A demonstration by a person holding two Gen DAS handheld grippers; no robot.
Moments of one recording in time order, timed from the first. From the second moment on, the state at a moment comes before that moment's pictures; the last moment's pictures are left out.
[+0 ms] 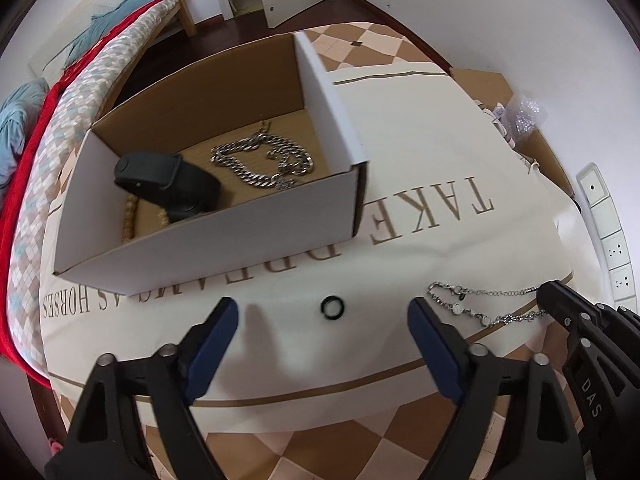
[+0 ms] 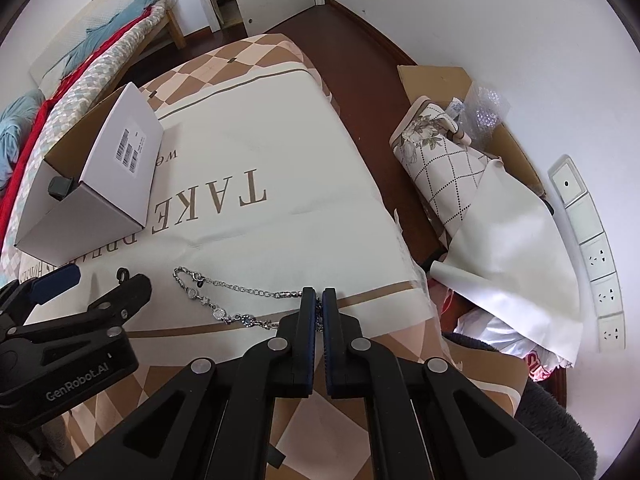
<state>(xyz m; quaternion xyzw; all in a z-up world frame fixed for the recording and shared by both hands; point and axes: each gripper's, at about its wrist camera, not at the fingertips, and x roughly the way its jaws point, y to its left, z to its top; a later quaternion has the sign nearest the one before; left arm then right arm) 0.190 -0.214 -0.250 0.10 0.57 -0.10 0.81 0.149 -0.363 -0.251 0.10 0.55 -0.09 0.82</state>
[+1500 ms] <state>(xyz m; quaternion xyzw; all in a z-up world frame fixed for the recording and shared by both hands) 0.256 -0.048 -0.112 0.00 0.53 -0.08 0.84 0.235 -0.254 -0.060 0.09 0.44 0.11 0.89</state>
